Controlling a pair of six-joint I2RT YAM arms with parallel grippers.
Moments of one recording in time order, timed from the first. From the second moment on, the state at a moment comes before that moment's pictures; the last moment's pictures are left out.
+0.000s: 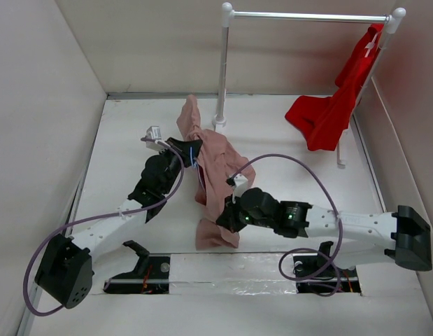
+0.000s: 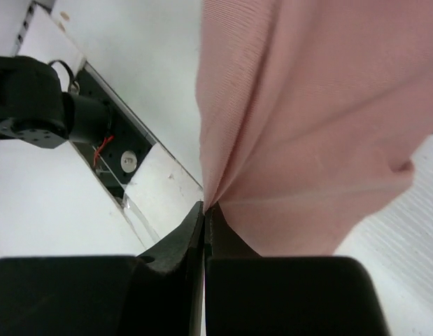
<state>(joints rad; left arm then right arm) -0.57 1.05 0.58 0.50 -0.22 -0.93 1.23 1.16 0.76 -0.13 0.09 0.70</state>
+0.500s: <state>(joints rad) -0.57 1.05 0.48 0.52 -0.14 -0.99 1.23 1.14 0.80 -0.13 0.14 0.63</state>
